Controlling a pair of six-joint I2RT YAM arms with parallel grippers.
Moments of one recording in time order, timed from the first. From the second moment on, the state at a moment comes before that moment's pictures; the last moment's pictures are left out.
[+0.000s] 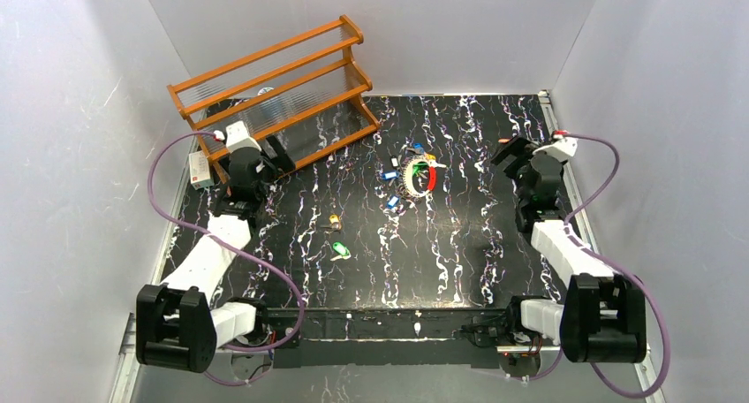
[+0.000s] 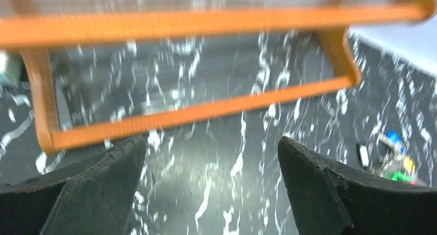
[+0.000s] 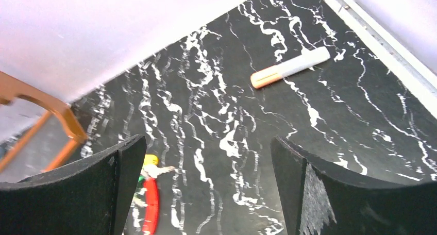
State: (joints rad) left arm -0.15 1.14 0.69 0.16 -0.30 -0.38; right arm 0.04 1.19 0.52 0.48 0.18 0.42
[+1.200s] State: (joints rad) left arm -0.15 1.04 0.56 -0.02 0.26 -0.65; right arm 0.40 1.97 1.27 -0.15 -0.35 0.38
